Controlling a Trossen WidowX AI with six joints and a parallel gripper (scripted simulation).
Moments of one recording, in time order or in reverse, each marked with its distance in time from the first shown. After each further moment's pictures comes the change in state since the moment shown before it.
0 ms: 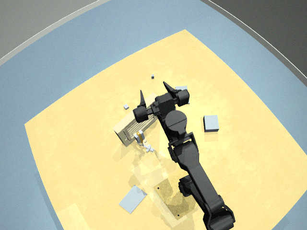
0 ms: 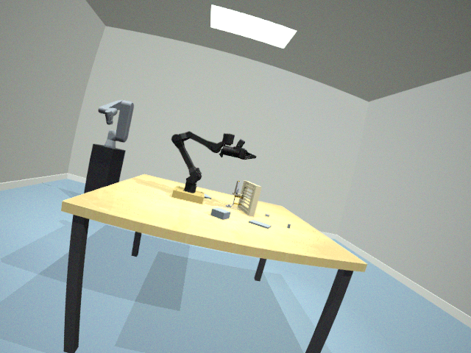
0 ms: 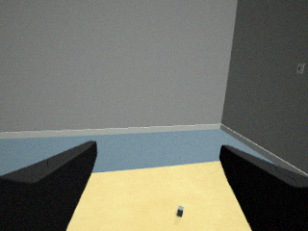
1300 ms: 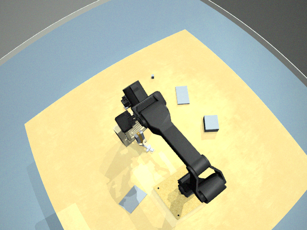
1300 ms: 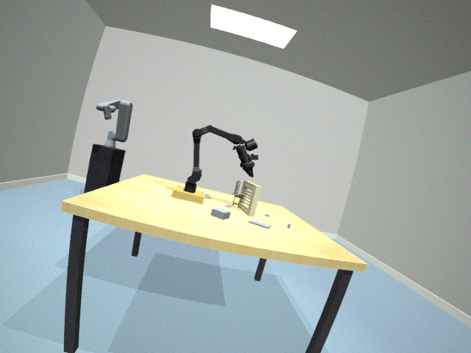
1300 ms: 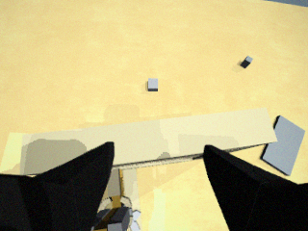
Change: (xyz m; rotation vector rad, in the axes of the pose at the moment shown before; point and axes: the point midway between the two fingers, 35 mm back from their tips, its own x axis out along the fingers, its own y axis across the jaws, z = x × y) arm 0.016 0.071 -0.097 -0.115 0.952 0.197
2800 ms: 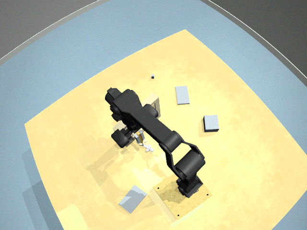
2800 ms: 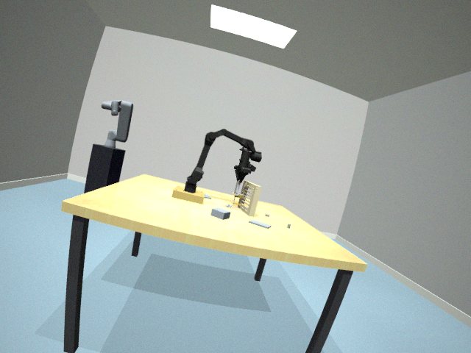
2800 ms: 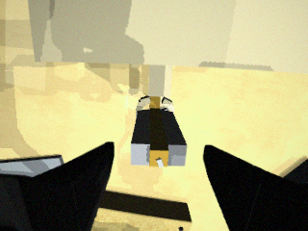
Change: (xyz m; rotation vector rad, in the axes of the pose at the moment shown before) arm 0.012 0.043 -0.063 -0.143 0.625 0.061
